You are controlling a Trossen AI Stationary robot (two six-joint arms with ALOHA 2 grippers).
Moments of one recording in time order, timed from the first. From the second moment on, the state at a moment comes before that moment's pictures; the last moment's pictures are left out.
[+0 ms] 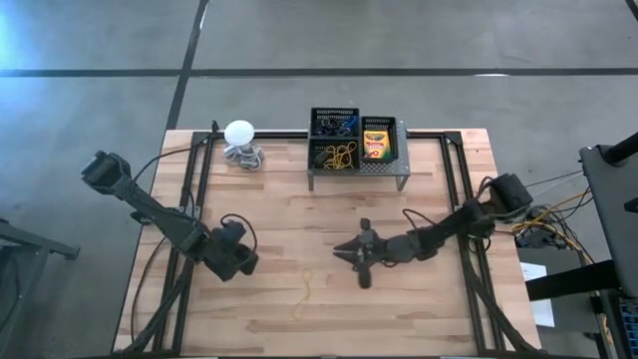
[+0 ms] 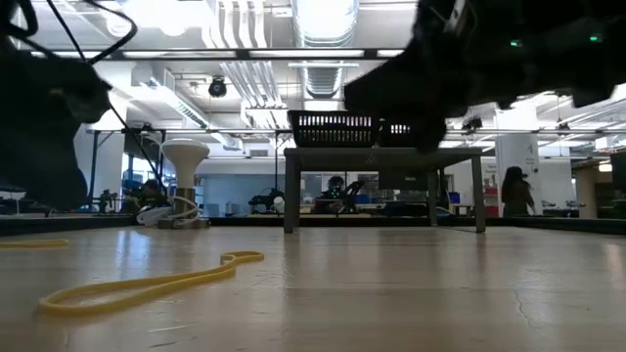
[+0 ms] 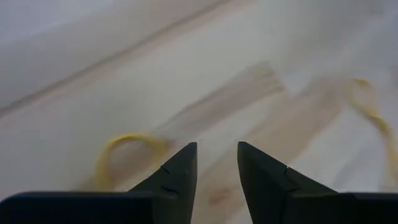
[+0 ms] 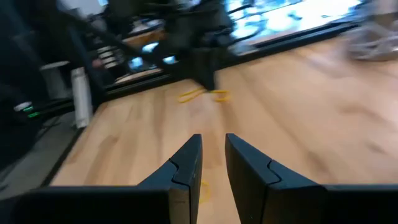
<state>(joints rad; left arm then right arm) -0.62 1.19 0.51 -0.54 -0.42 -1.56 0.38 1.73 0.56 1.00 0.44 0.38</state>
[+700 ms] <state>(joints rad) -0.62 1.19 0.43 -0.67 -0.27 -1.47 0.31 1.78 0.66 0.87 0.20 0.39</state>
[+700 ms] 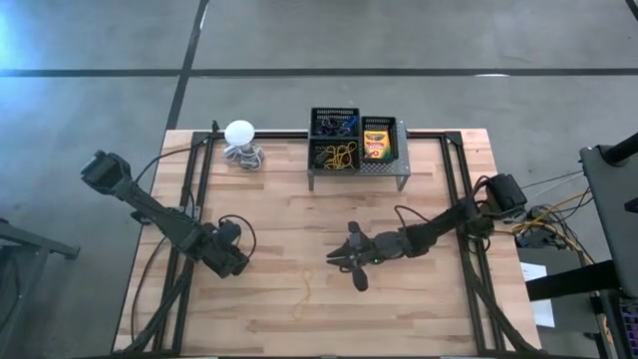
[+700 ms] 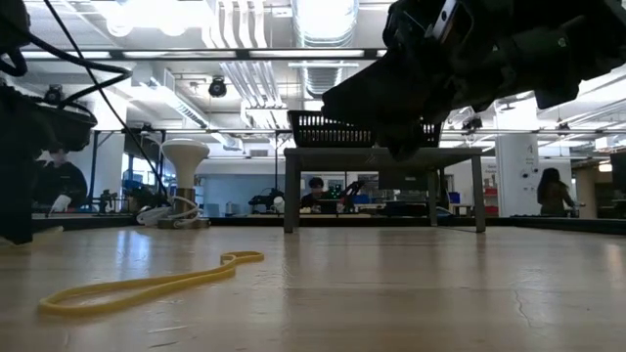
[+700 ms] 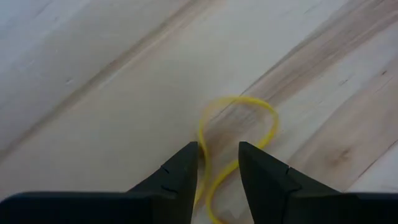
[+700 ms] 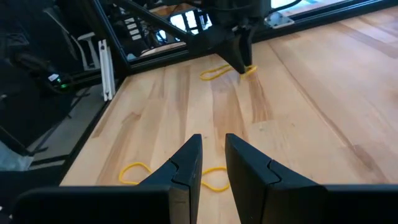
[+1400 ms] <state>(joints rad) -0.62 1.20 0.40 -0.61 -0.35 -1.25 0.29 1.75 0.65 0.87 0.18 0.38</state>
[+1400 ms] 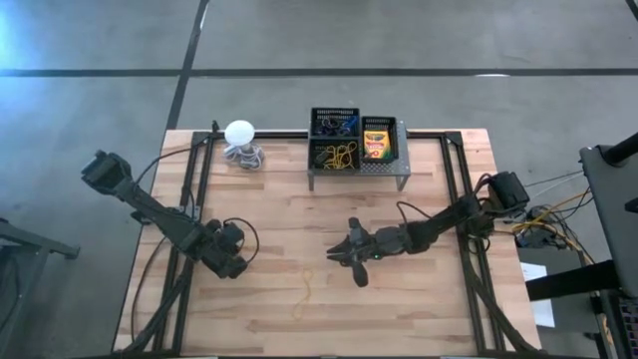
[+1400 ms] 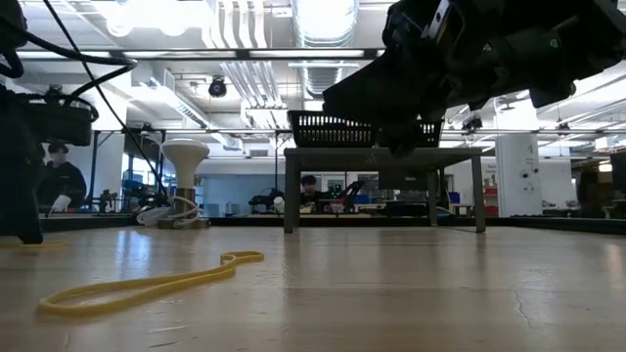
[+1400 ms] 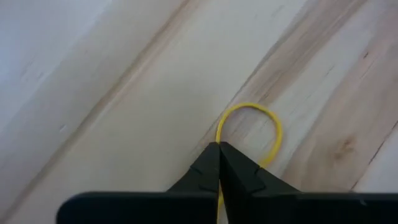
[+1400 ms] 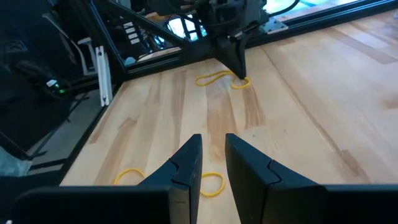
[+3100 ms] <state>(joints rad) 0.22 1.75 1.54 -0.17 -0.40 0.11 0.43 0.99 0.47 0.16 0.66 0.45</state>
